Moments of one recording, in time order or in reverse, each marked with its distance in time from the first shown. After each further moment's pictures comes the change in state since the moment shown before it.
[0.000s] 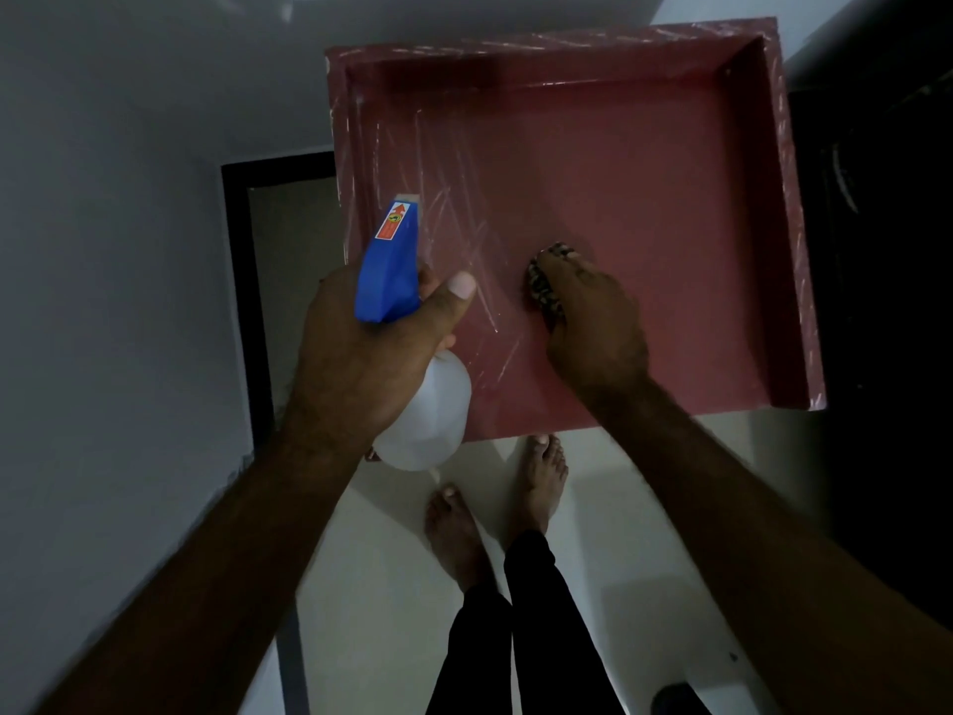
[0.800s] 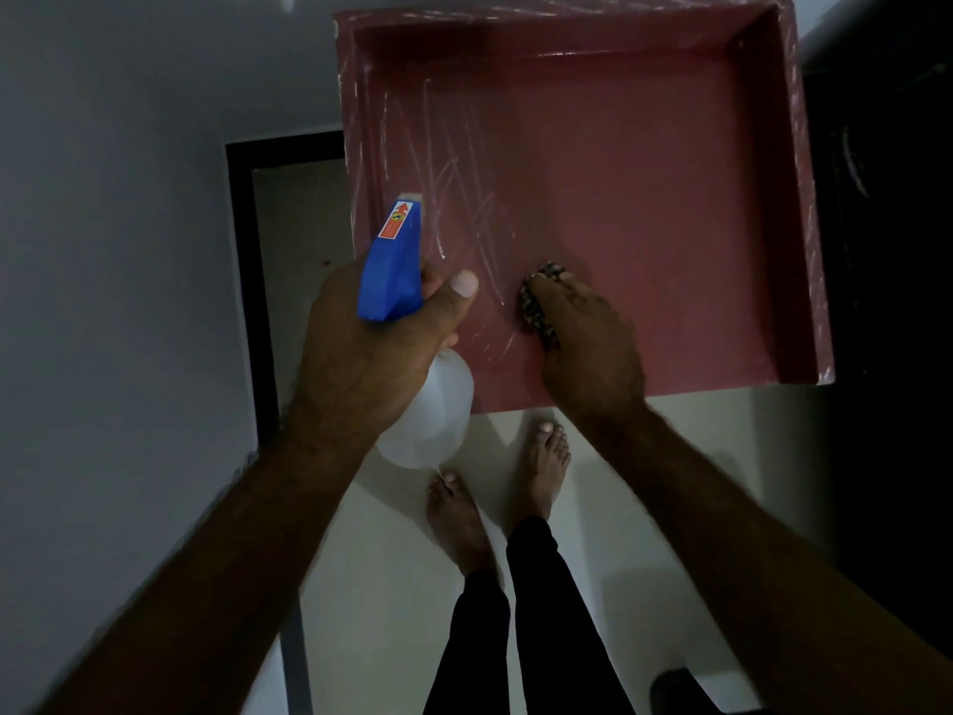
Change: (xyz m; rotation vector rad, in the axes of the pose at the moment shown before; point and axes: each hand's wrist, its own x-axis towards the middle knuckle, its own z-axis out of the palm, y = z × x) left_hand -0.023 -0.016 -0.003 0.026 -0.013 0.016; right_hand -0.050 -0.014 0.010 0.002 0.001 -0.024
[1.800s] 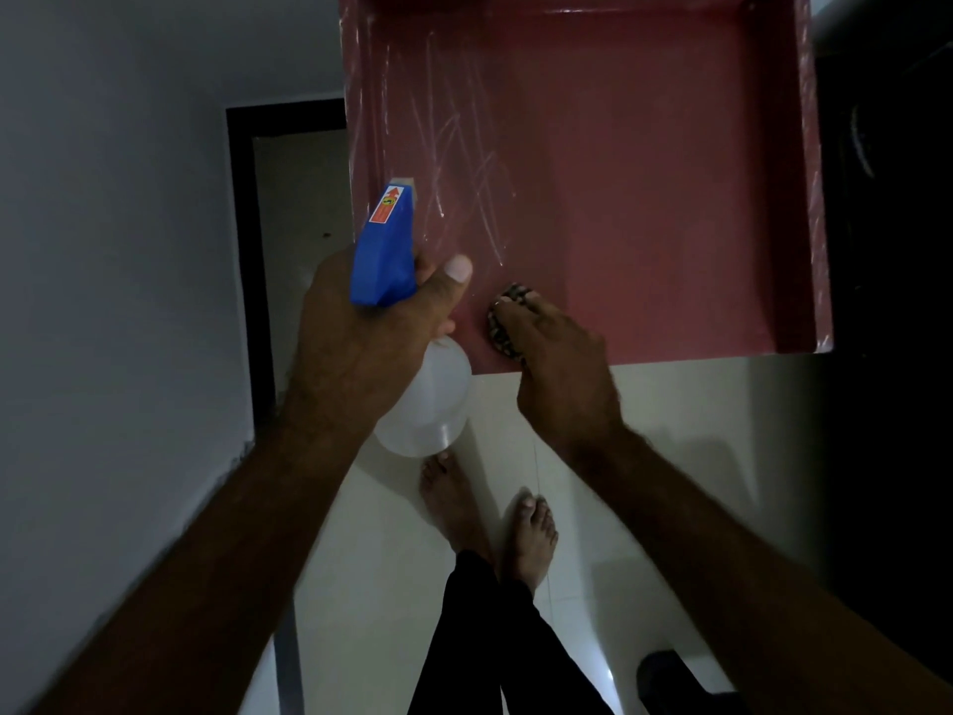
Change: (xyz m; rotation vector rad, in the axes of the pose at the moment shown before) left_hand -0.027 -0.020 0.007 -0.056 0.041 -0.076; right_hand -0.055 -0.012 0.022 0.019 -0.087 -0.157
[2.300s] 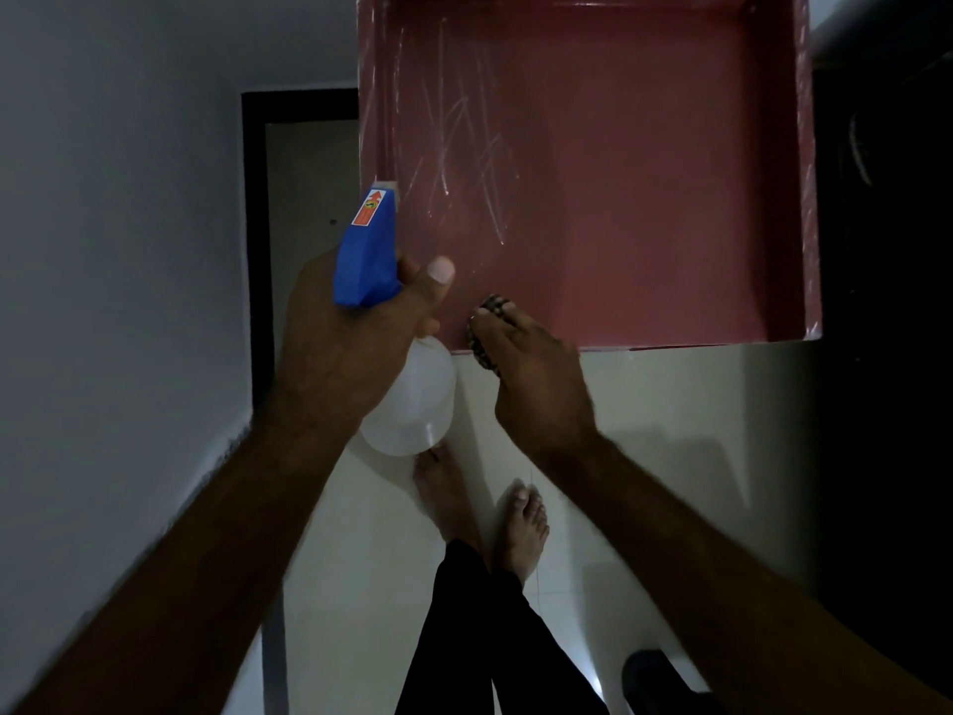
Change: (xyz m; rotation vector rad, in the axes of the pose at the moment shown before) left_hand -0.033 -0.010 -0.007 0.032 0.057 0.011; right_hand -0.027 -0.017 0.011 0.025 -0.024 -0.074
